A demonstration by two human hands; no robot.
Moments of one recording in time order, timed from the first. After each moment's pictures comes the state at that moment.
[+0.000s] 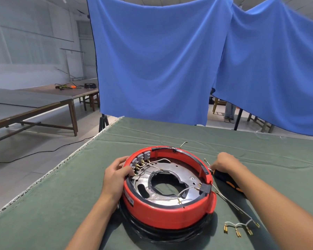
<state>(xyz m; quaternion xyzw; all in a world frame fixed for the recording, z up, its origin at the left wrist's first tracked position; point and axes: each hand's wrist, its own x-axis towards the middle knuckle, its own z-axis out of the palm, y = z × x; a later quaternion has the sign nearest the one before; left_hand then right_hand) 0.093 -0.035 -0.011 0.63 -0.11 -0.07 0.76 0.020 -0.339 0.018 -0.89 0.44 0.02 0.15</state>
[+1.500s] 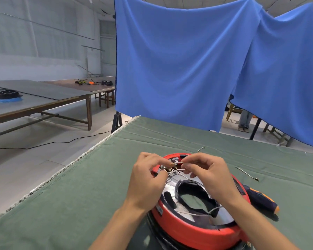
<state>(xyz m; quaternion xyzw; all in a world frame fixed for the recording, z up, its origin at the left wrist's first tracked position) 0.050 -0.030 0.020 0.70 -0.31 0.16 0.62 -0.002 -0.190 0.041 -0.81 0.00 -0.26 0.53</state>
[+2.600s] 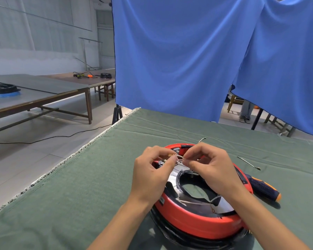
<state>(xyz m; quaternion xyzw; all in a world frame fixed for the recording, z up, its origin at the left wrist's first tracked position) 0.041 -0.036 0.016 0.66 -0.29 0.14 0.68 -0.014 -0.182 0.044 -0.84 -0.03 -0.27 0.48</state>
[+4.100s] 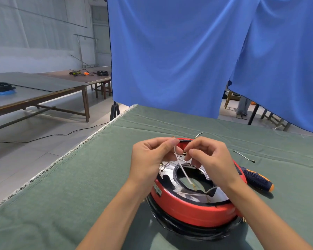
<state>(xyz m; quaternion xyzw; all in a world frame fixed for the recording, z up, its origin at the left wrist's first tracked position) 0.036 -0.038 0.041 0.52 -0.24 -0.09 0.82 -0.019 -0.184 0.044 -0.80 -0.02 -0.27 0.53</state>
